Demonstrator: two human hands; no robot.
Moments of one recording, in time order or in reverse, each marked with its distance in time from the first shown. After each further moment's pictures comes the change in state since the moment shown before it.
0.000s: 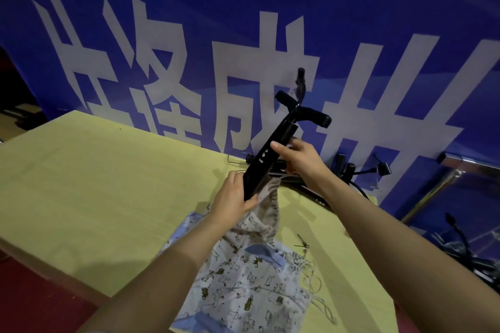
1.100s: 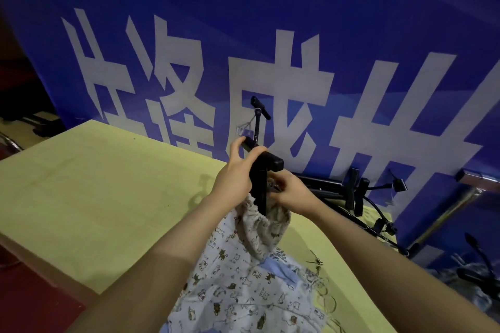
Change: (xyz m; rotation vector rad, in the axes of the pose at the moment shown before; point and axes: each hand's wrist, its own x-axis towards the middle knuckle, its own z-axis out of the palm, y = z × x) left_hand 0.029 0.017 -0.076 0.036 0.072 0.062; right_hand 0.002 0.026 0.044 -0.472 -0.191 -0.123
